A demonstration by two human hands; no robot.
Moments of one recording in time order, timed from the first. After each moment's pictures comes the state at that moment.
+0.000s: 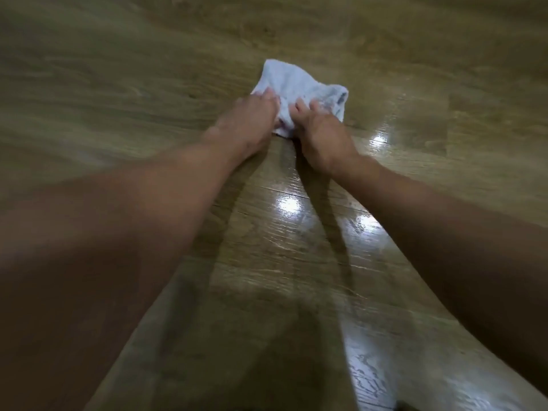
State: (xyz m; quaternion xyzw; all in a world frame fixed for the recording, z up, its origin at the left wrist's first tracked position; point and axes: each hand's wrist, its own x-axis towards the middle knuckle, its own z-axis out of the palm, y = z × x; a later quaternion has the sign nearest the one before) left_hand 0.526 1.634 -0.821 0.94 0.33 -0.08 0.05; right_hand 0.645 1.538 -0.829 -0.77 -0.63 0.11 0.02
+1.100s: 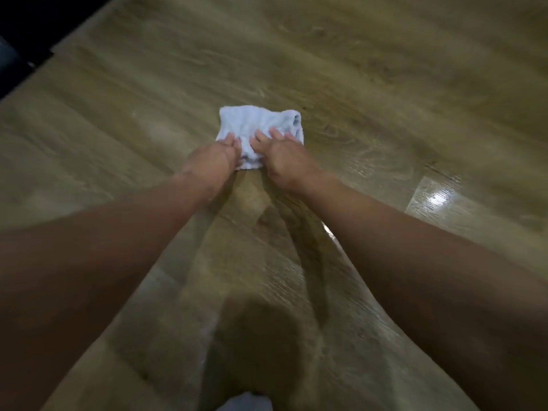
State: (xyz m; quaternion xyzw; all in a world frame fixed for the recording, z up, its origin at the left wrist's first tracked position) left_hand 0.327 1.614 -0.797 0.77 0.60 -0.19 0.13; right_hand 0.475 1.600 -0.812 -0.58 -0.80 0.15 -0.01
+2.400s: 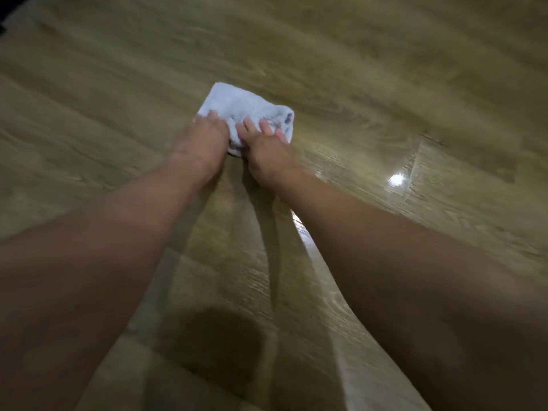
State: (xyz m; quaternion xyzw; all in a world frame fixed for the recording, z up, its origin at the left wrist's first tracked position) left_hand 0.271 1.643 -0.825 0.84 0.53 -0.14 0.03; right_hand 0.395 1.586 -0.833 -0.68 -0.71 0.17 0.04
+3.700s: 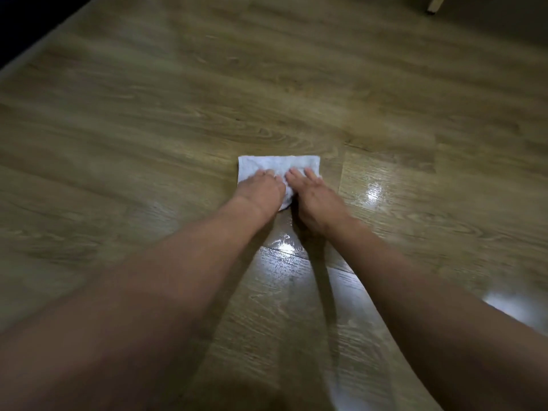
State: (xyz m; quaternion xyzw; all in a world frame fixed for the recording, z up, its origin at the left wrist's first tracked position) left_hand 0.431 1.530 -0.798 0.91 0.35 -0.20 0.04; right_hand 0.547 1.455 -0.823 -0.76 -0.63 0.14 0.05
